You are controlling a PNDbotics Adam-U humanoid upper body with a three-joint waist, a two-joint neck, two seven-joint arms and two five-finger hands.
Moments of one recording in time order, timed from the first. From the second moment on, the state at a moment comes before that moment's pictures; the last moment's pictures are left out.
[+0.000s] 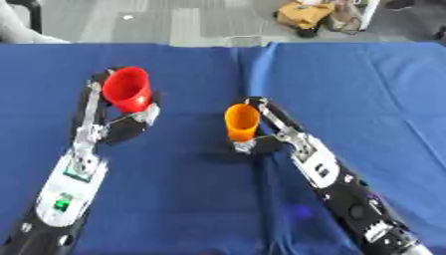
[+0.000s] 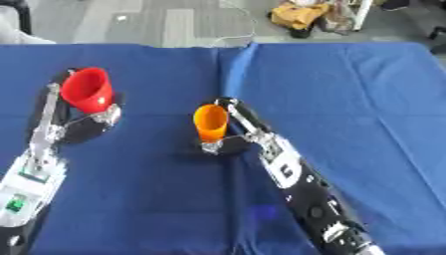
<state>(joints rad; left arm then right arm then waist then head) -0.57 0.14 -0.27 -1.40 -0.21 -0.09 0.20 -0.62 -0.16 0.18 -1.01 0.49 -0.49 0.05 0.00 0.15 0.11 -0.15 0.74</state>
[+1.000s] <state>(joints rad) -0.57 0.14 -0.27 -1.40 -0.21 -0.09 0.21 -0.63 -0.14 0.18 -0.98 0.50 -0.47 0.02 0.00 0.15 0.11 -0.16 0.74</state>
